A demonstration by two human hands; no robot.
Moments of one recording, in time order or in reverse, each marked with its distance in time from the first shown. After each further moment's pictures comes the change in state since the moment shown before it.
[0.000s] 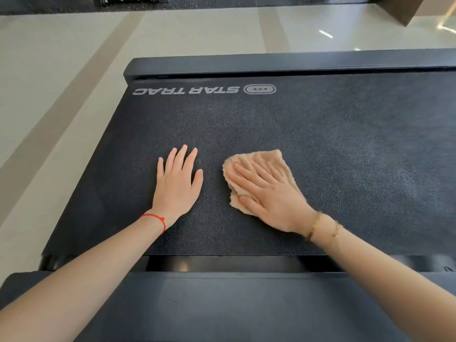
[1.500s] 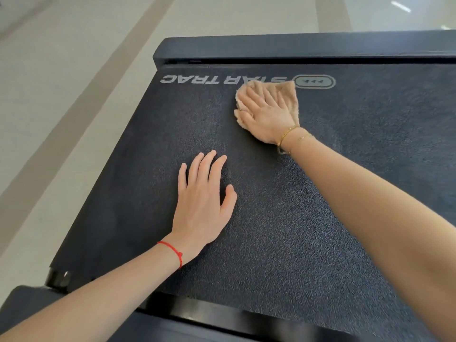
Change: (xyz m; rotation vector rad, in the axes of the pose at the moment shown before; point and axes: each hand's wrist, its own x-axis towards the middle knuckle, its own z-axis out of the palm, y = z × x) left_hand 0.003 0.006 -0.003 -0.037 0.033 -0.043; right_hand 0.247 0.048 -0.019 0.051 0.036 0.184
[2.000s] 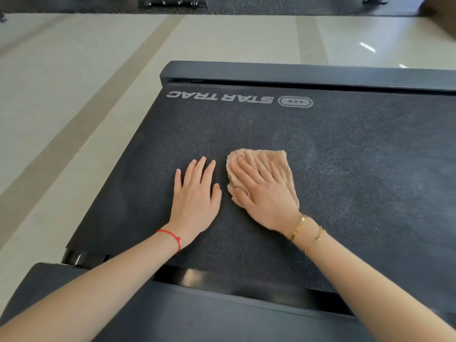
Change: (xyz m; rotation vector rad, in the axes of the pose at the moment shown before) left_hand -0.017 -0.011 -0.003 0.016 -0.002 -0.038; right_hand -0.184 -0.048 0.018 0.004 0.040 -0.121
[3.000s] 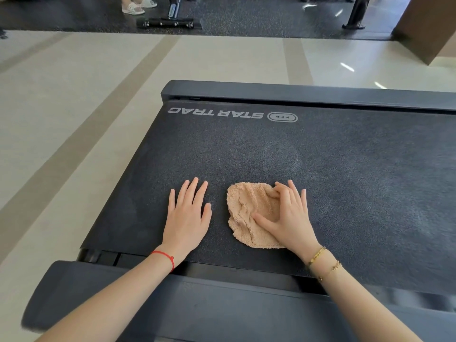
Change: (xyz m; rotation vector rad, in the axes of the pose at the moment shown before) left_hand -0.039 -0.014 -0.003 -0.002 0.023 0.021; right_hand -0.069 0.015 -0.004 0.277 0.287 0.280
